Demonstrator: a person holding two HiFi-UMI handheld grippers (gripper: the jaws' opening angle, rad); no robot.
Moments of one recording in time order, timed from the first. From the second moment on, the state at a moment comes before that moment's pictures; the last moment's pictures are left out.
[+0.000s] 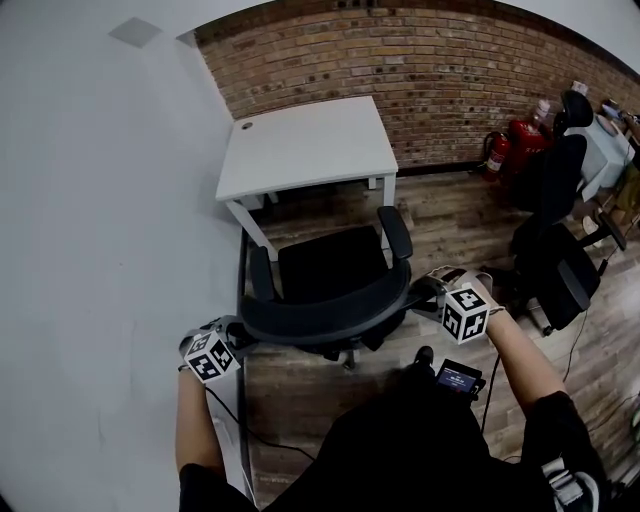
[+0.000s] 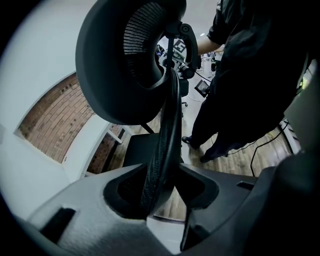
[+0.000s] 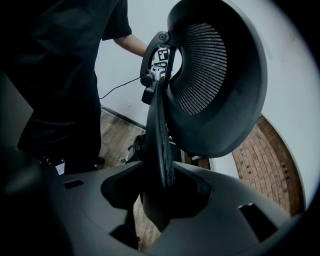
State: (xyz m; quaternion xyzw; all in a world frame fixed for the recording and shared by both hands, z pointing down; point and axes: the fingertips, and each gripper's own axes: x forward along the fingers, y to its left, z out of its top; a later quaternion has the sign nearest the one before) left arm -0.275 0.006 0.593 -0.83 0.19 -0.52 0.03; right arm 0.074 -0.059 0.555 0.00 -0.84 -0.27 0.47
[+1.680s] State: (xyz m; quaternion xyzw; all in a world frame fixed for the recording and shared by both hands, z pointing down) left arm -0.334 -0.125 0.601 -0.80 0.18 -0.58 0.03; right arm 0.019 -0.165 0.557 0.02 -0.86 -0.26 0.44
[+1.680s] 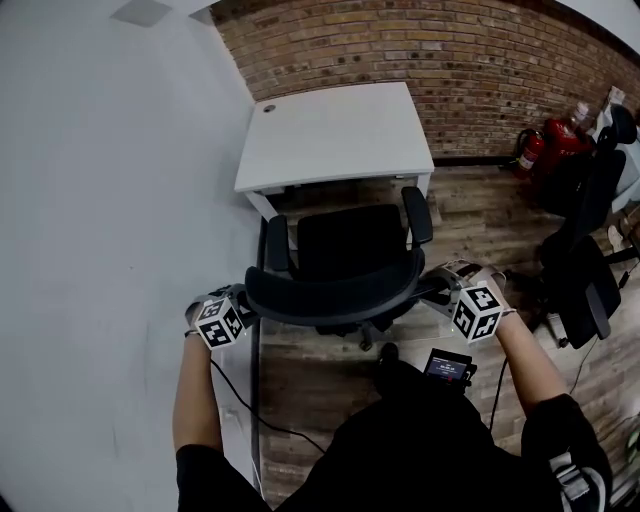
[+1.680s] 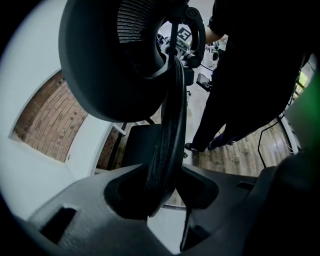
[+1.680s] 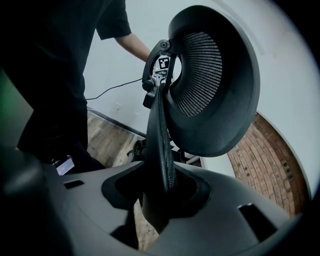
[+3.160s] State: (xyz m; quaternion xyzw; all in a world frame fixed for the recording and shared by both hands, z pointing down) left arm -0.356 -0.174 0.602 -0.79 0.14 -0.60 0.00; right arm -0.008 -0.203 0.558 -0.02 -0.89 -0.21 0.40
